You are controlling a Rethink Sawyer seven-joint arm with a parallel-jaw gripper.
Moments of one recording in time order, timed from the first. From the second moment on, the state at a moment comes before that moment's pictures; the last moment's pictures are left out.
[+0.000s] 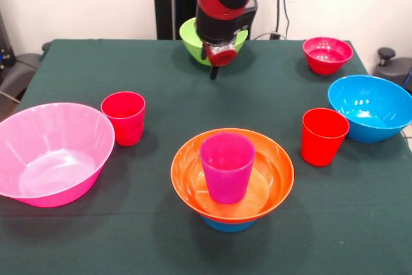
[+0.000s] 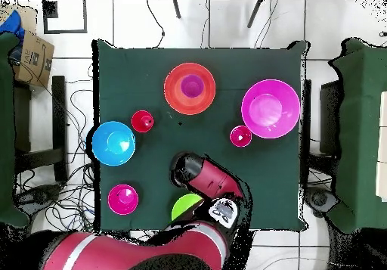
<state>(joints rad) 0.03 -0.36 -0.38 1.85 0.44 0.49 2.37</state>
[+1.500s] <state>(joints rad) 0.09 -0.38 -0.44 1.85 0.44 0.66 2.37</state>
